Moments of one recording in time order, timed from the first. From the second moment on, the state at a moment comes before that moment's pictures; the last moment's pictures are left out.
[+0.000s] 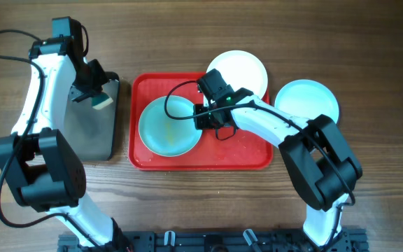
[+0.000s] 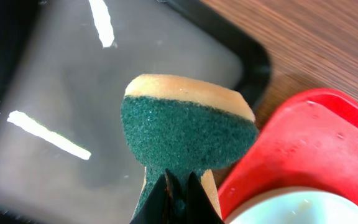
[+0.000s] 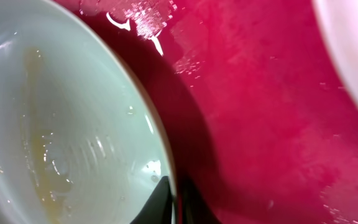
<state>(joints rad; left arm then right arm) 0.12 1.91 1.58 -1.06 -0.01 -0.39 0.61 2.00 1.25 -0.44 -0.22 0.52</state>
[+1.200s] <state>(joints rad) -0.32 1.87 1.16 -0.82 0.28 -0.20 0.61 2.02 1.25 -0.41 -0.31 0.57</state>
